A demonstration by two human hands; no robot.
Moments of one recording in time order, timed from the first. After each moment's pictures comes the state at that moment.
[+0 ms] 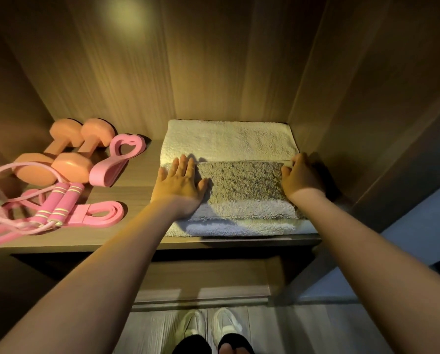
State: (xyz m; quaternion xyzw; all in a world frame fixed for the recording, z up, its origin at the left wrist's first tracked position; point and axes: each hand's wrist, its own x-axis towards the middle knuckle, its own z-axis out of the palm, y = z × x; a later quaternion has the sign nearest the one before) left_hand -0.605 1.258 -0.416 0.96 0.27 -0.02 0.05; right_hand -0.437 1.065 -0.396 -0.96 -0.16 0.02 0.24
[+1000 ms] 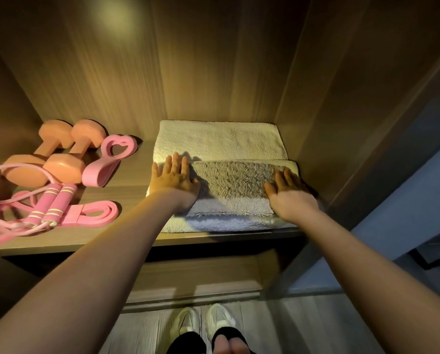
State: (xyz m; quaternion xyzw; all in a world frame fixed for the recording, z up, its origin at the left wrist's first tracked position) left_hand -0.601 1.253 -0.402 0.96 0.28 -0.08 0.01; right_hand -0.460 1.033 -0.413 -0.96 -0.24 0.15 0.04
